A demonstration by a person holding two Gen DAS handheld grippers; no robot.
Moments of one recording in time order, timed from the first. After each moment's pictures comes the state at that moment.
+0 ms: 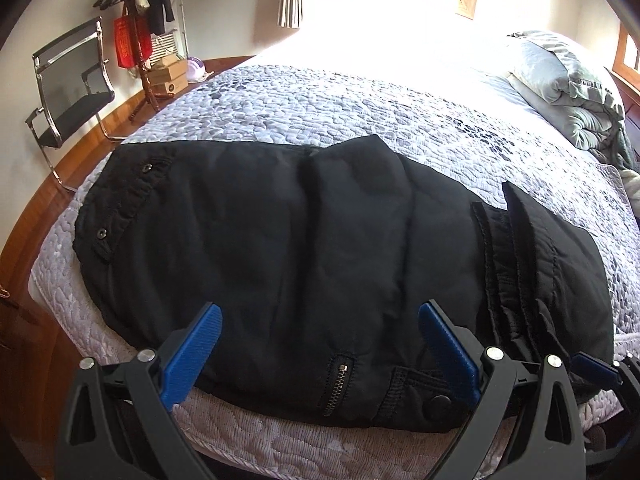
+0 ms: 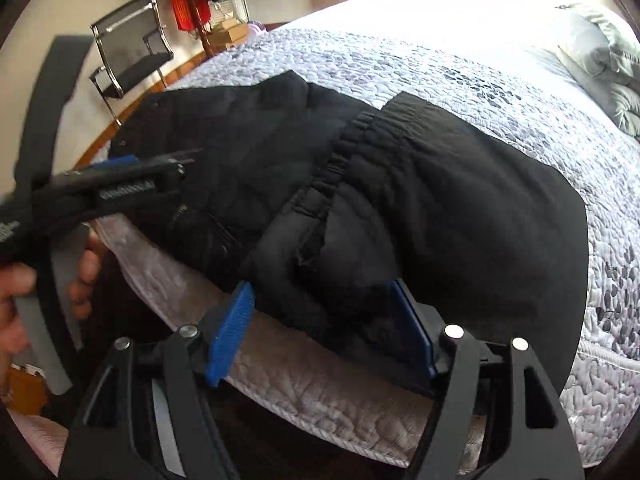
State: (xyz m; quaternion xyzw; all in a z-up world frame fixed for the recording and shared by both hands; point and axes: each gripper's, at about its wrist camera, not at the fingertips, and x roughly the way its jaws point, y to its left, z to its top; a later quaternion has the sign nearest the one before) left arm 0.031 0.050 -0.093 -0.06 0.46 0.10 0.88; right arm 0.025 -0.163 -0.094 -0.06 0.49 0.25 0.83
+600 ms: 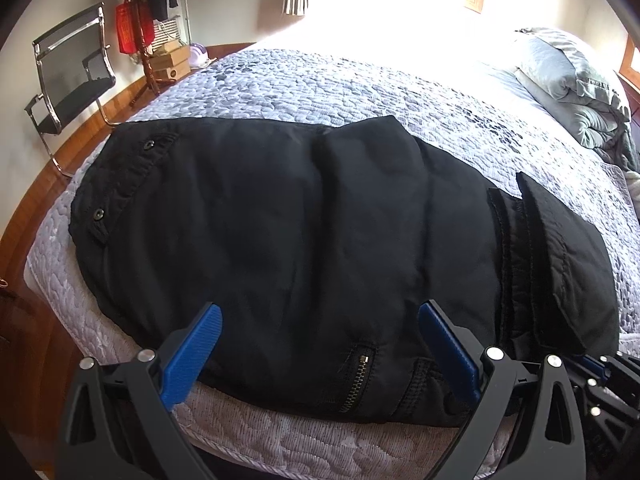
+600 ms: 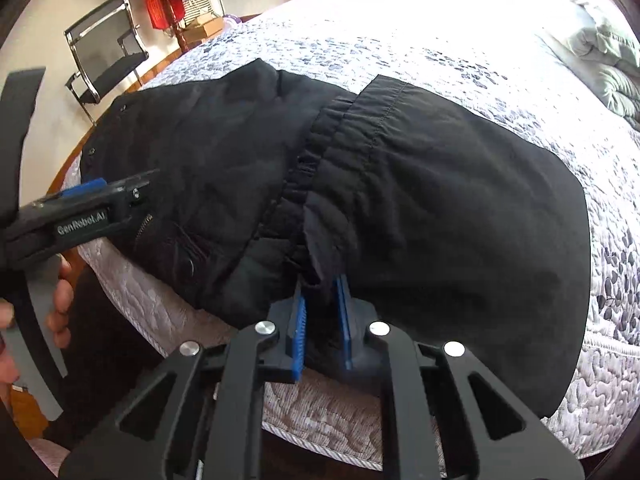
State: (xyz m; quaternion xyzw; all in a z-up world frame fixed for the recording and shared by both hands) left arm 0.030 0.060 -0.107 -0.08 0.48 0.10 0.87; right arm 0.045 -0.163 -0.103 -0.05 0.52 0.22 0.83
